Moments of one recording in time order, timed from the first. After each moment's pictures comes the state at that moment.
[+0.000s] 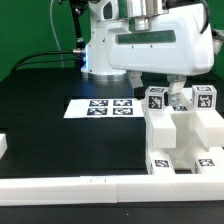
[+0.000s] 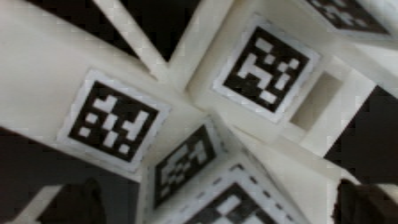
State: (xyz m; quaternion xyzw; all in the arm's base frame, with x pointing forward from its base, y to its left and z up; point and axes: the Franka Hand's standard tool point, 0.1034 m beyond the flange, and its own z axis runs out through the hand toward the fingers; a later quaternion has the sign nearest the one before) arm 0.593 0.045 0.111 -0.87 0.48 -0.05 0.06
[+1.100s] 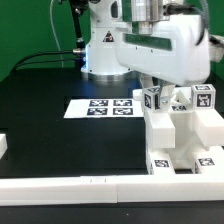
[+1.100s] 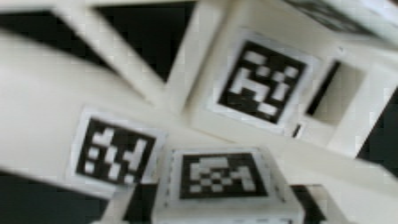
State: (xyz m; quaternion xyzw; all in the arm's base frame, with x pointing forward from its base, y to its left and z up) arm 0.592 0.047 0.107 -0.72 0.69 -0.01 0.05
